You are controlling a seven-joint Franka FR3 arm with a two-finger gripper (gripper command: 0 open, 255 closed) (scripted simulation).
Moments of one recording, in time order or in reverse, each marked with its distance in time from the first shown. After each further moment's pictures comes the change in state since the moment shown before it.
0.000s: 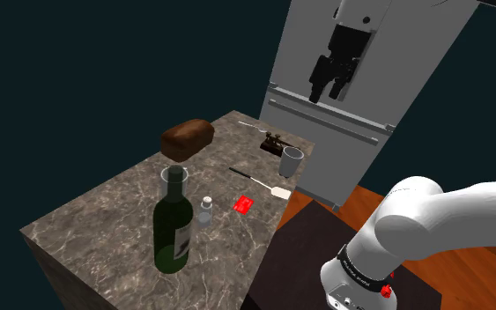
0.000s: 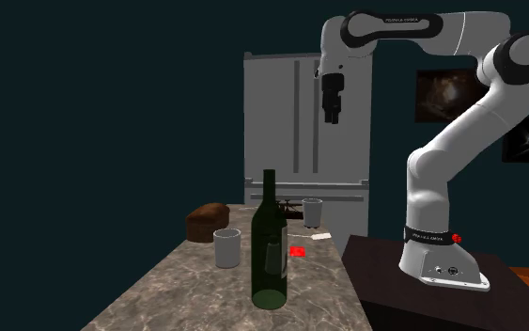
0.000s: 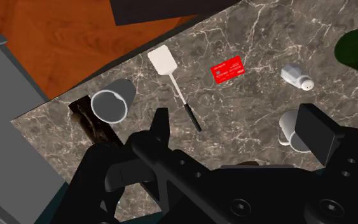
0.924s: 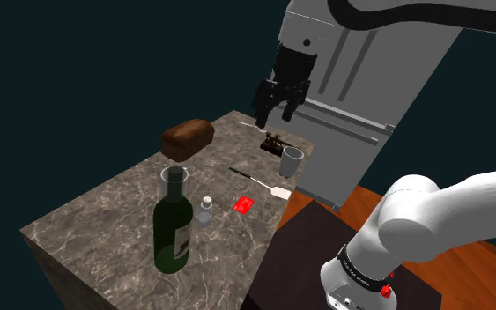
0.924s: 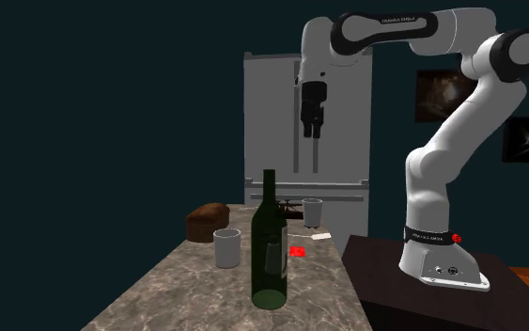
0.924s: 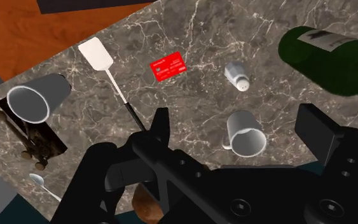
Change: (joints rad) arm 0.083 0.117 0.226 -0.060 0.162 0.203 0.217
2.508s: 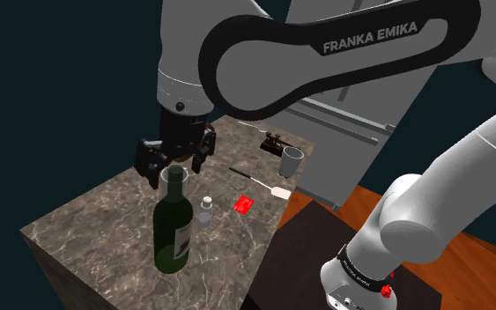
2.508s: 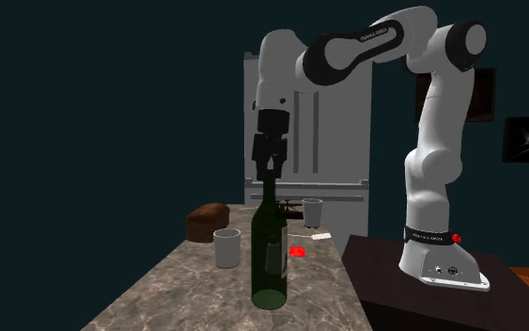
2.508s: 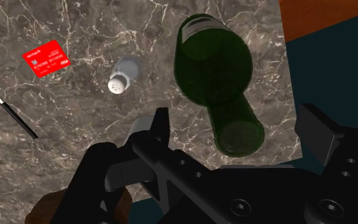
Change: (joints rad) arm 0.042 0.485 0.367 0.149 -0.017 0.392 0.362
